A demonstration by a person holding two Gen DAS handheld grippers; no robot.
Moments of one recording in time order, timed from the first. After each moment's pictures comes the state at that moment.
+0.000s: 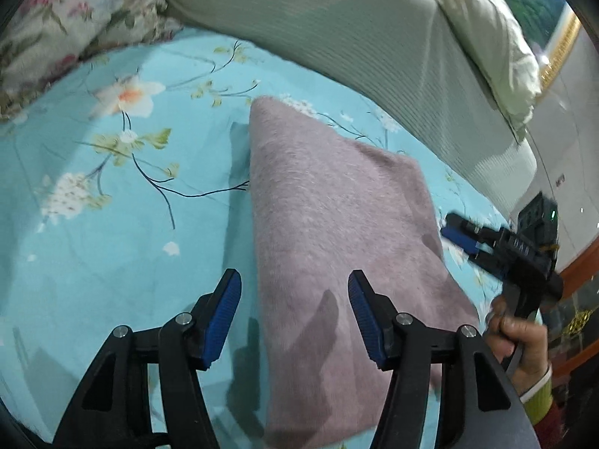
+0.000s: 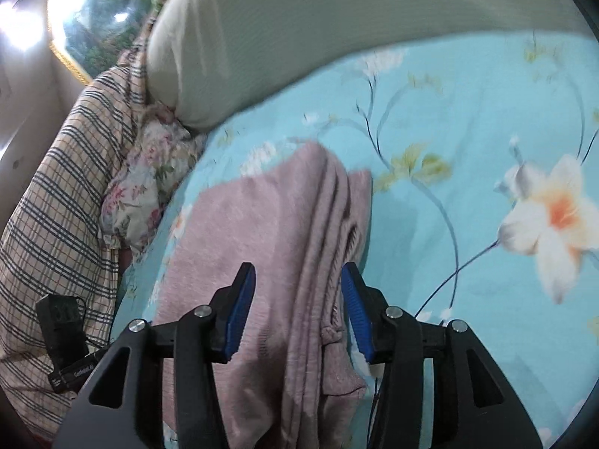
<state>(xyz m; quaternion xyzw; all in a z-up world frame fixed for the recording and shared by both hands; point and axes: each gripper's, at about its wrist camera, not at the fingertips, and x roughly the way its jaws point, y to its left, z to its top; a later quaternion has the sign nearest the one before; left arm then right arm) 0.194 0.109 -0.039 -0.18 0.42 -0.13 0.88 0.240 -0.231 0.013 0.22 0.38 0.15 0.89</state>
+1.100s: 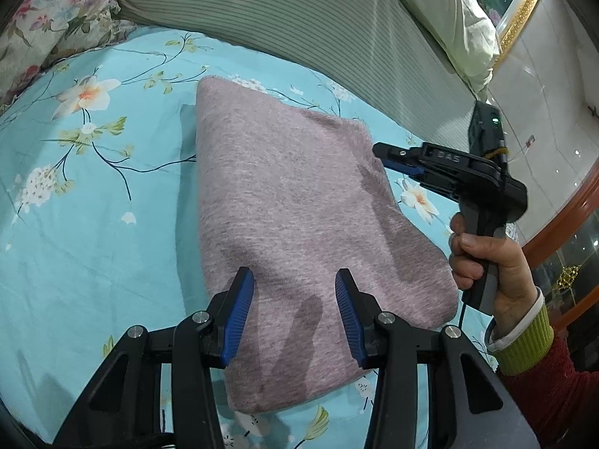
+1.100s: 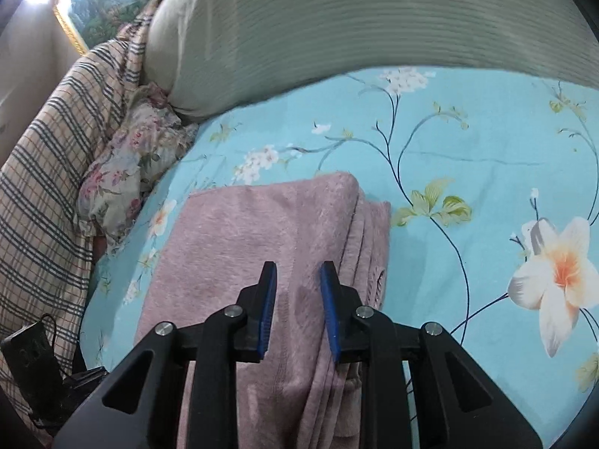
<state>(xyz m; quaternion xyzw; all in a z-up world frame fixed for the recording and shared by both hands) 0.174 0.081 -0.041 -0.15 0.42 -0.20 0.87 0.278 -0.205 0.010 0.16 0.41 0.12 0.89</state>
